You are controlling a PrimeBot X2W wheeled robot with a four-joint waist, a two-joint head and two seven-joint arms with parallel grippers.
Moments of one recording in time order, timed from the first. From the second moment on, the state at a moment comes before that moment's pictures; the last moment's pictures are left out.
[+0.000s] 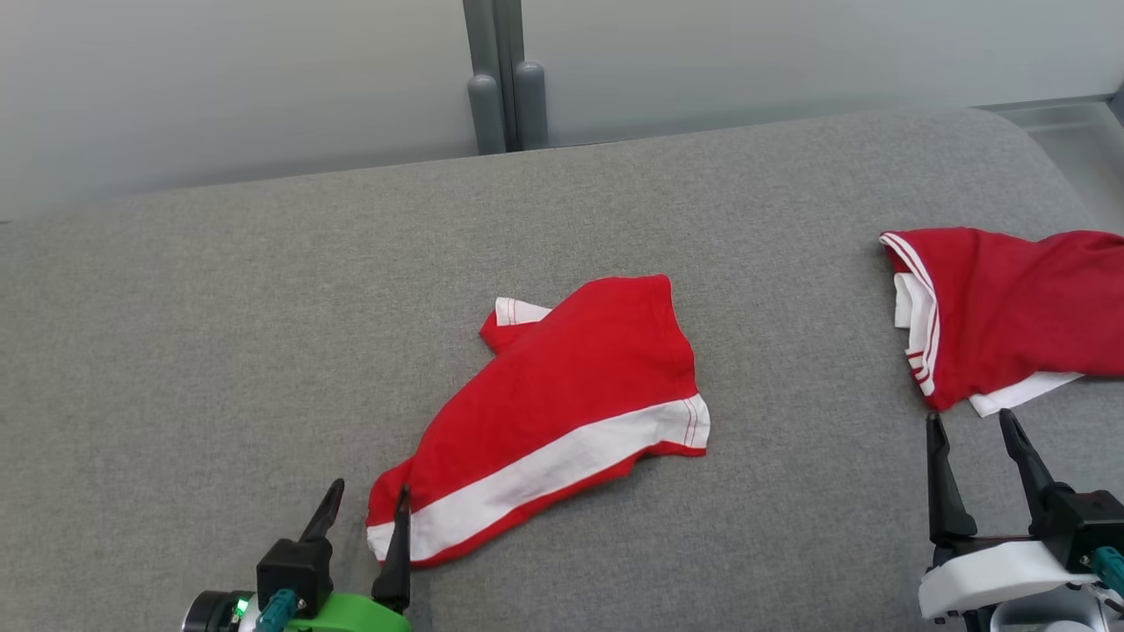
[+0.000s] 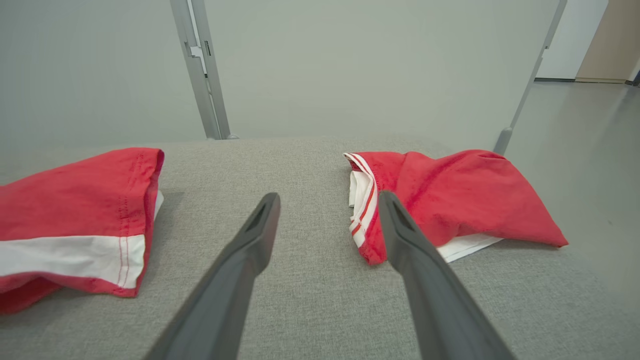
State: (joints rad) left arm -0.05 0.15 -0.32 0.39 -0.27 0.03 -0.26; right arm 0.06 -0.05 -0.16 0.12 0.05 0.13 -0.26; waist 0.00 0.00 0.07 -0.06
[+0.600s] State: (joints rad) left arm 0.10 0.19 -0.20 0.14 -0.28 0.01 -0.26; right arm 0.10 -0.05 -0.15 0.05 0.02 0.13 -0.26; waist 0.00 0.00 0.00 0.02
